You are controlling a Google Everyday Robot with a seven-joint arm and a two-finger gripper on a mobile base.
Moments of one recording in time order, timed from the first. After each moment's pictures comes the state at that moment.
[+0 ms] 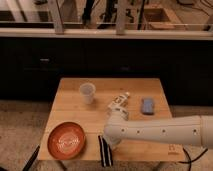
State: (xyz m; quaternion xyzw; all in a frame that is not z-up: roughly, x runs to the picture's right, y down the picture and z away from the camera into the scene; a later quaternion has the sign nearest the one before) arm 0.019 0.298 0.761 -0.29 -0.17 -0.31 0.89
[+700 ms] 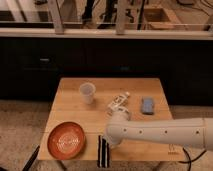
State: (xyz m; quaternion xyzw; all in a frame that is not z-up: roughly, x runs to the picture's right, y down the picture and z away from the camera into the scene) arm 0.020 0.300 0.761 -0.29 -0.18 -0.31 0.89
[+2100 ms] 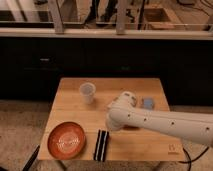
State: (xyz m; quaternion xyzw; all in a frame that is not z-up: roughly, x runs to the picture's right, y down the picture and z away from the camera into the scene) arm 0.020 0.214 0.751 -0.24 -0.19 -0.28 0.91
